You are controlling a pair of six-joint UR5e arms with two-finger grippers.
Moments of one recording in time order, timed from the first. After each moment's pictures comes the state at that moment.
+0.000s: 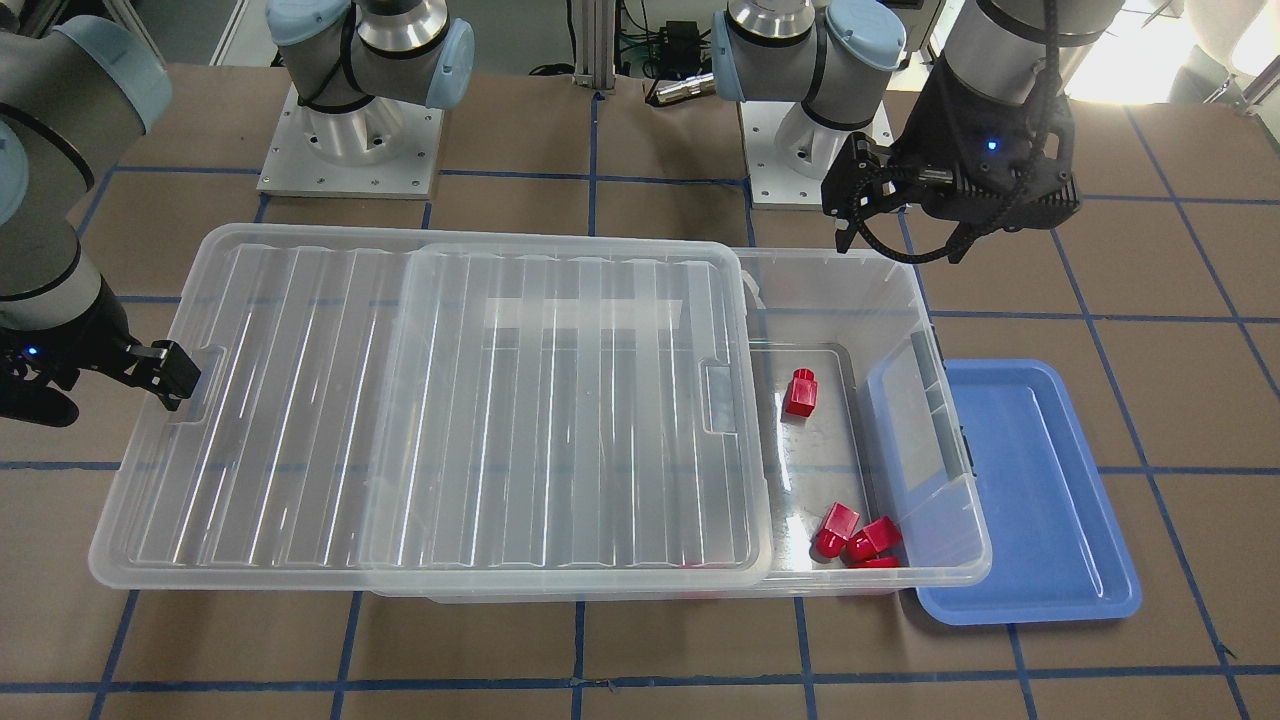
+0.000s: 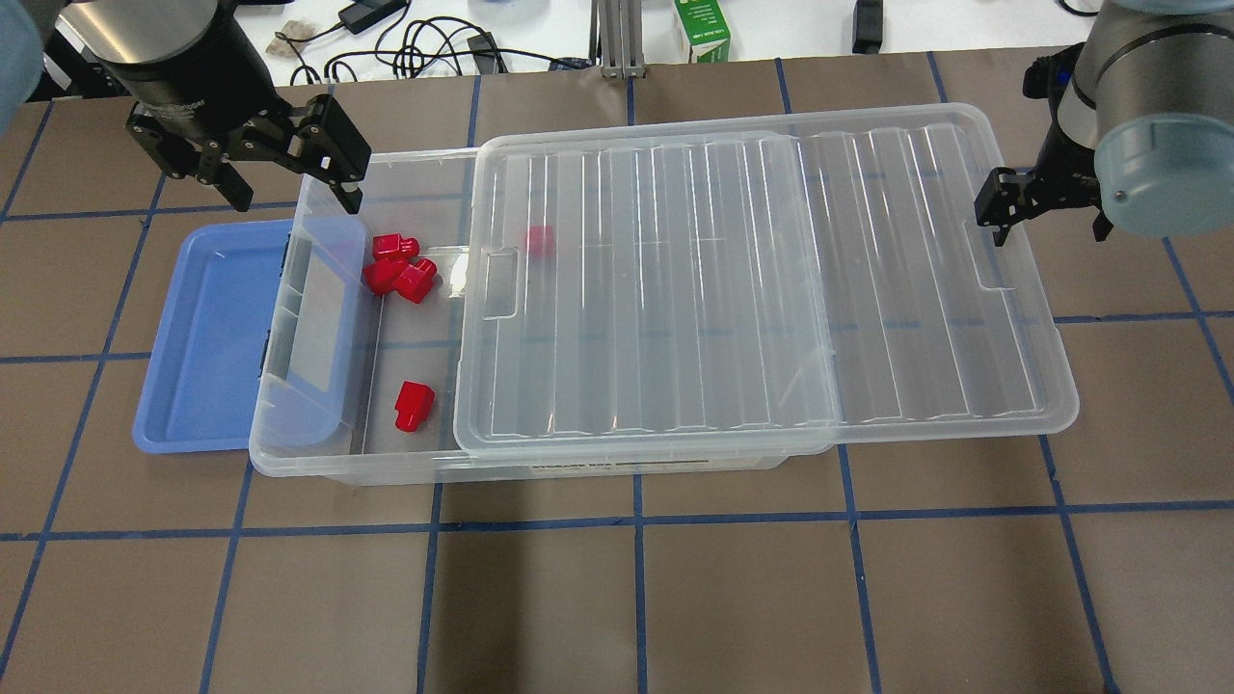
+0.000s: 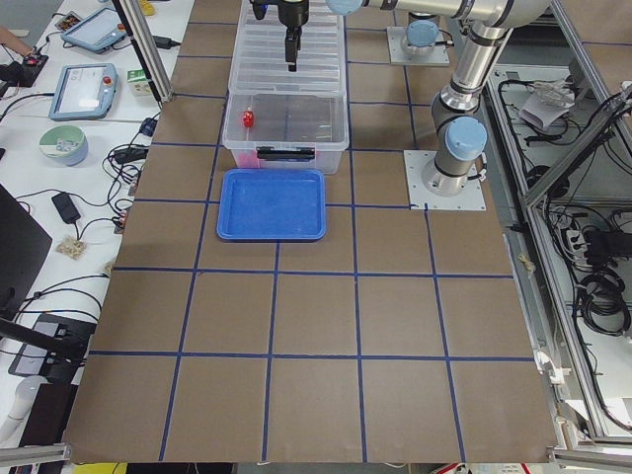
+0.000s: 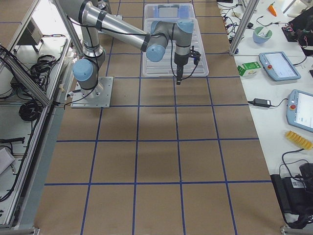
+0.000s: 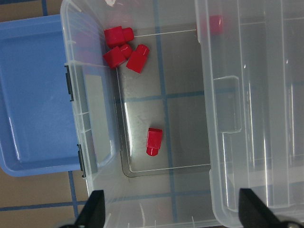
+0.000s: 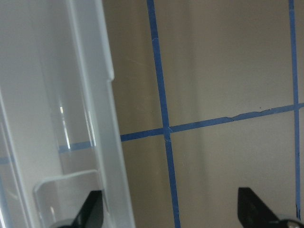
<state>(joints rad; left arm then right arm) -1.55 -1.60 -1.45 -1.66 1.57 0.11 1.32 -1.40 1.75 -1.98 -1.78 -0.13</state>
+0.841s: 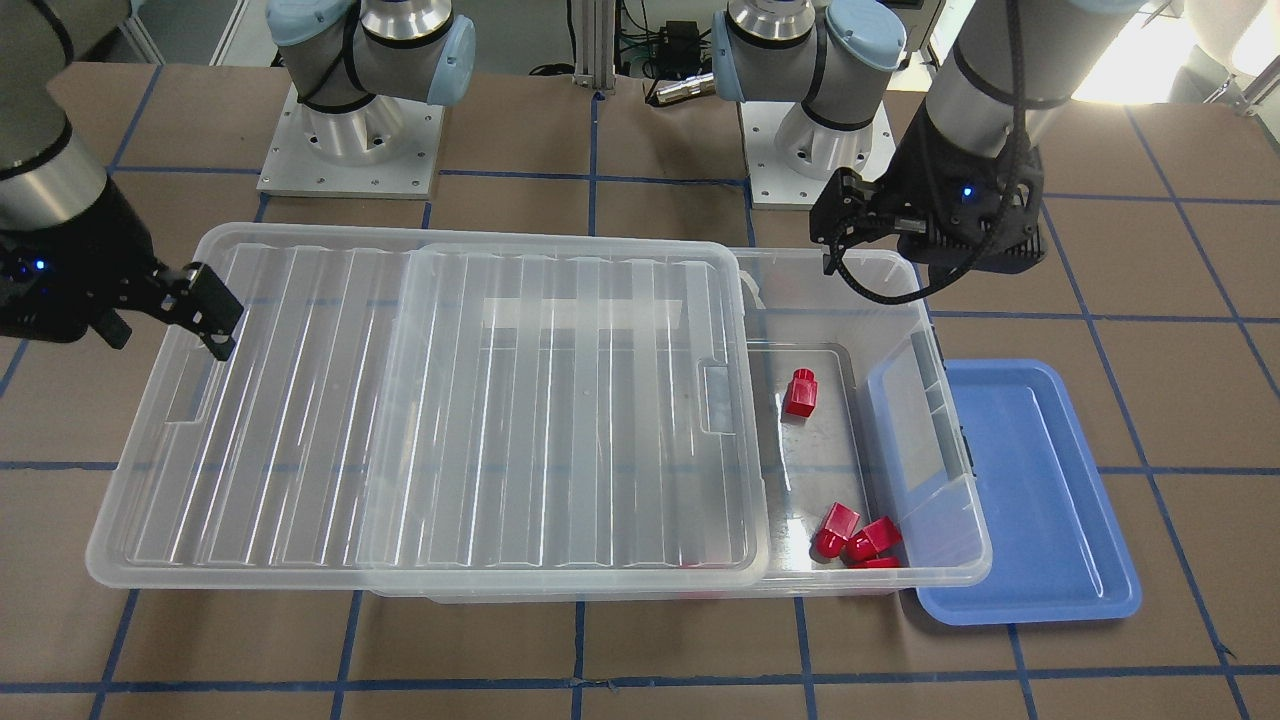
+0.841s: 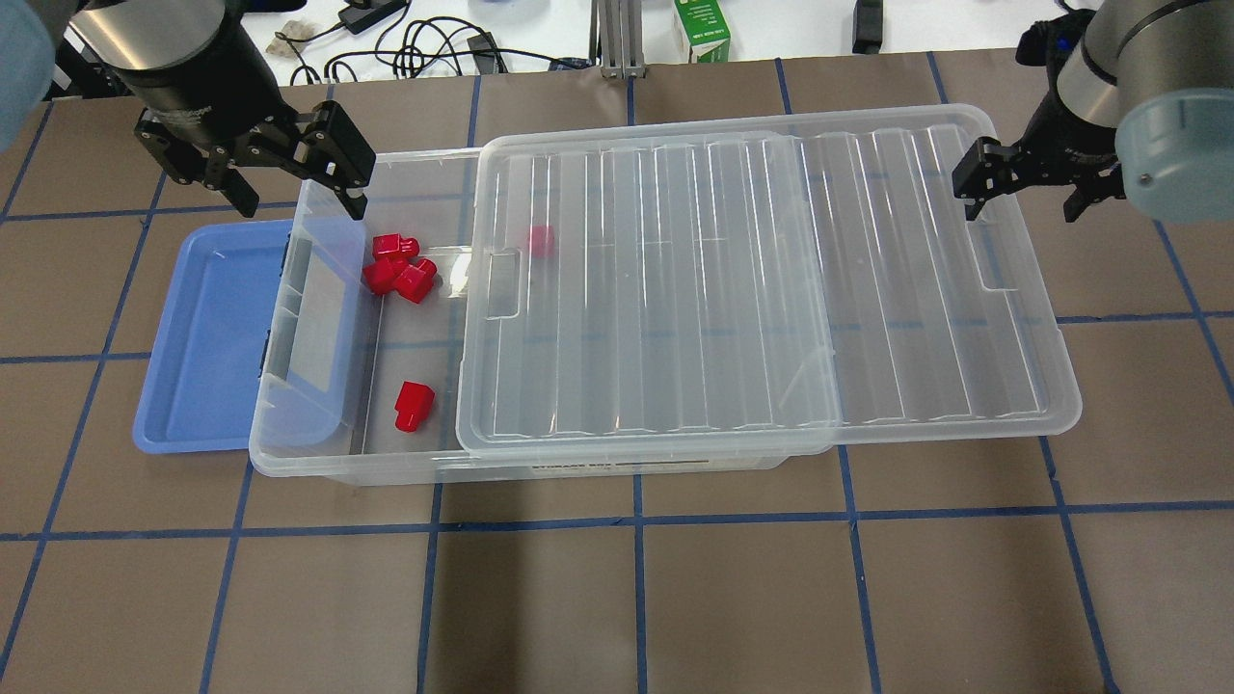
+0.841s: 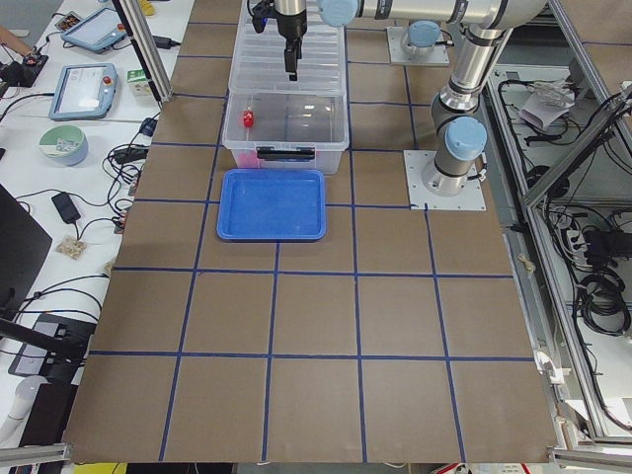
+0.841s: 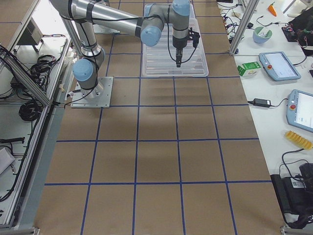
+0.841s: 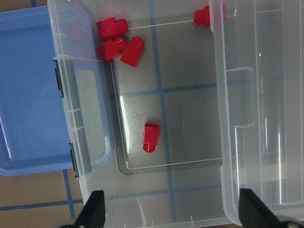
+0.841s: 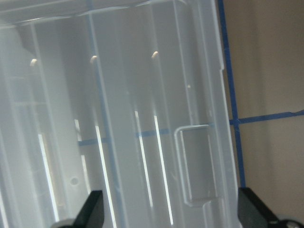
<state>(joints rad) -1.55 -1.63 -1.53 -1.61 1.57 0.15 1.39 -1.54 1.63 -1.75 -1.54 -0.04</state>
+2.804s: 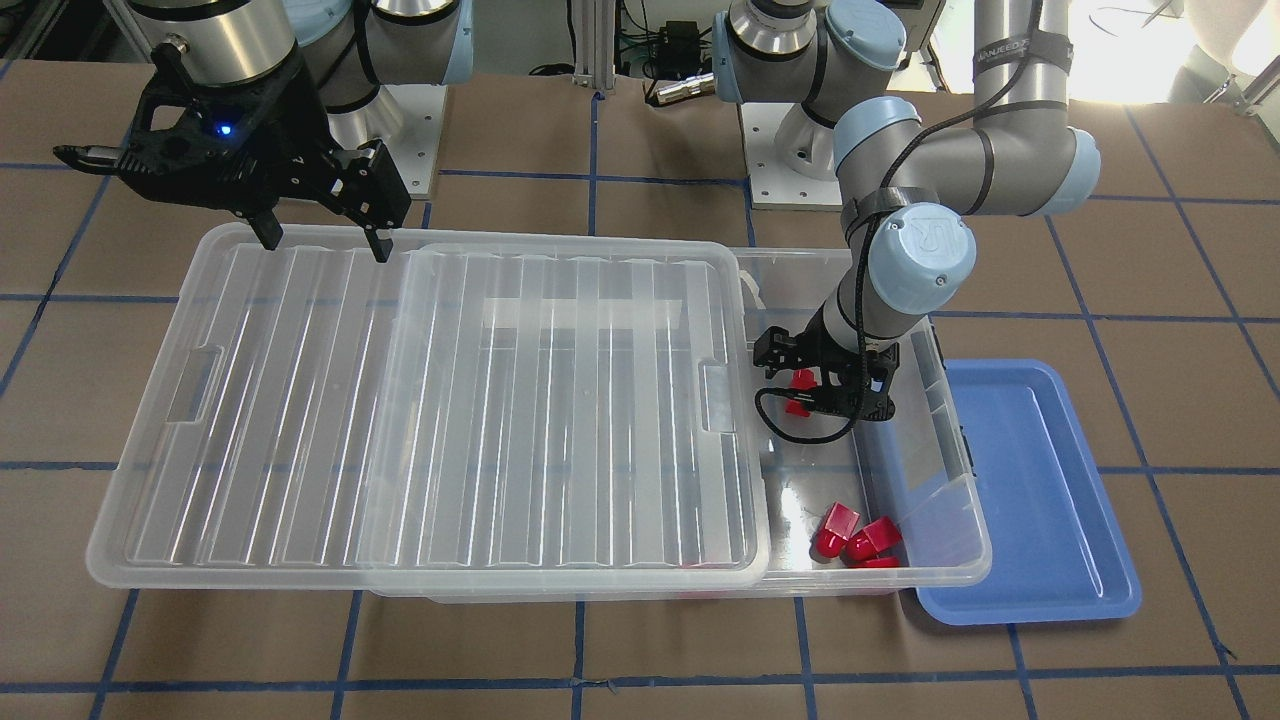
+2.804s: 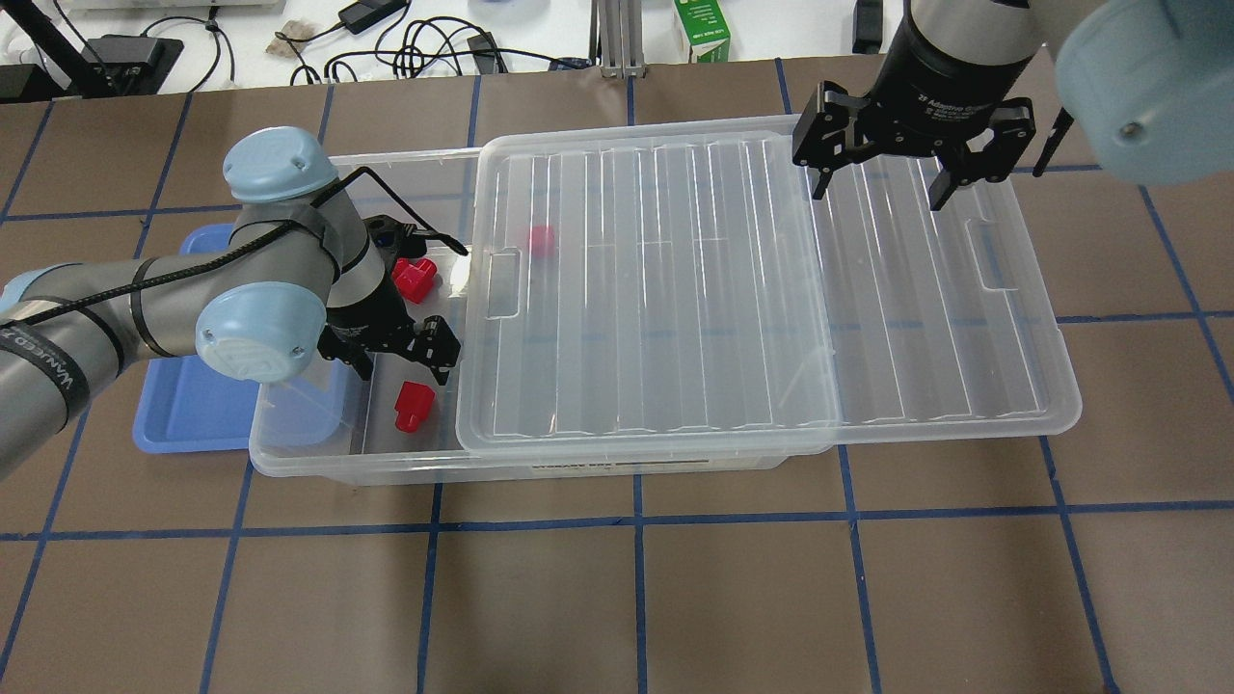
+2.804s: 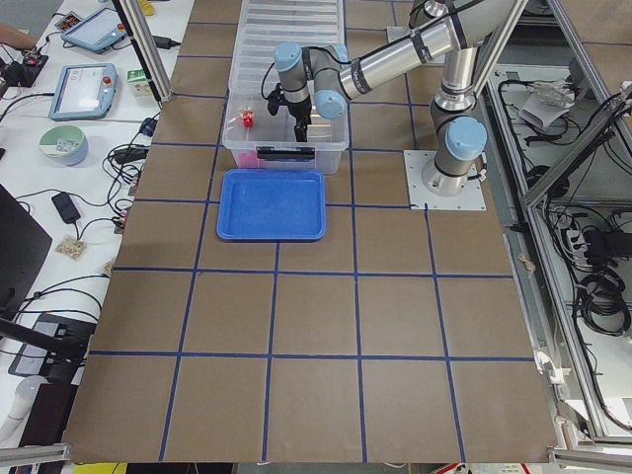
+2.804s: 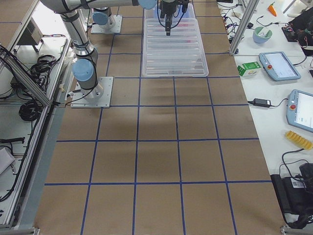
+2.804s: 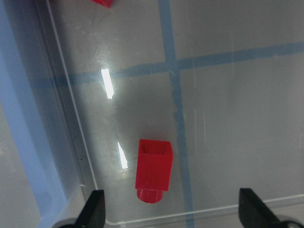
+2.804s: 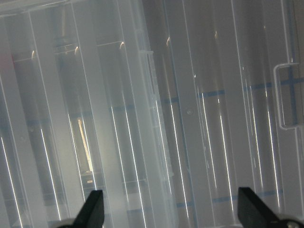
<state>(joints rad) -1.53 -1.78 -1.96 -1.15 1.57 0.16 1.63 -1.57 1.53 -1.60 -1.55 0.21</state>
